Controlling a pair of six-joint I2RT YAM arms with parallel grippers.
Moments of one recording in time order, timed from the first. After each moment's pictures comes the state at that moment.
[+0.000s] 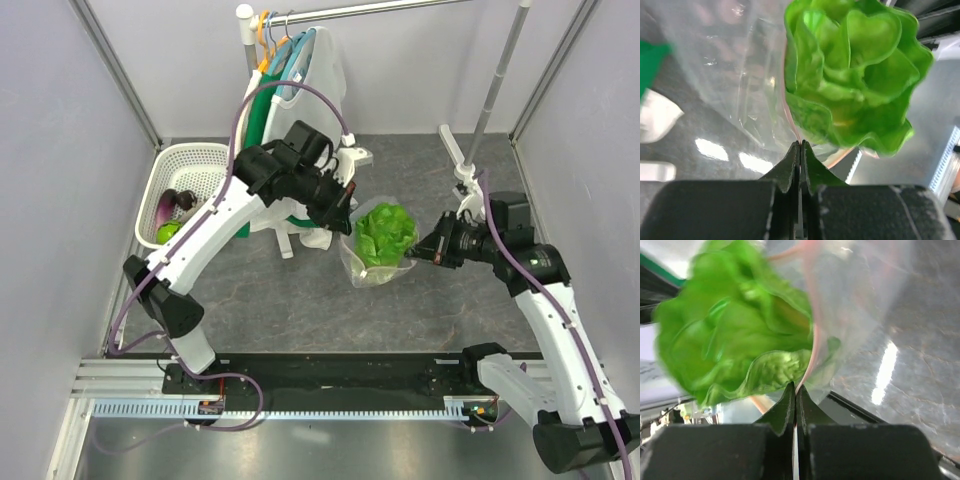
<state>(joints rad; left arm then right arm) -0.74 1.71 1.93 -1.13 0.52 0.03 0.18 0.89 1.01 -0.81 -0.63 0.57</state>
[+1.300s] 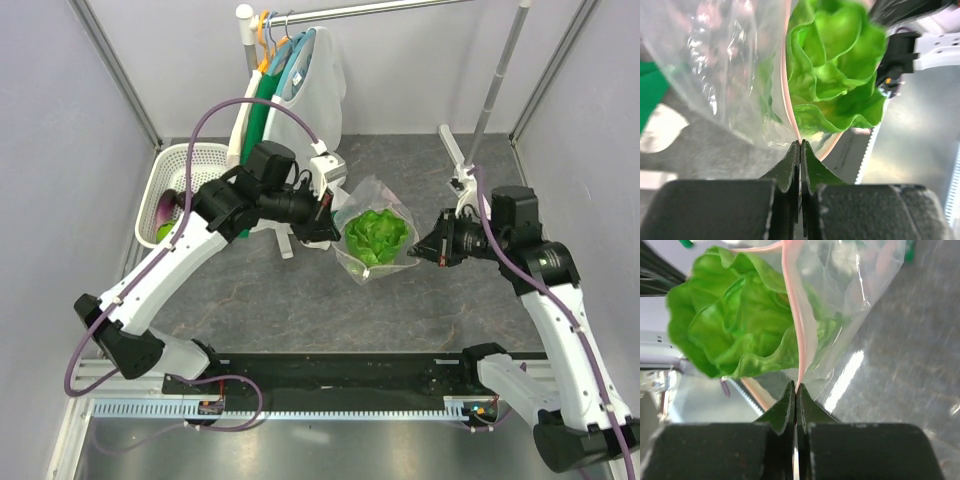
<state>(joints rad) -0.72 1.40 1.61 -0.86 0.52 0.00 0.18 0.91 1.17 -0.85 -0.68 0.30</state>
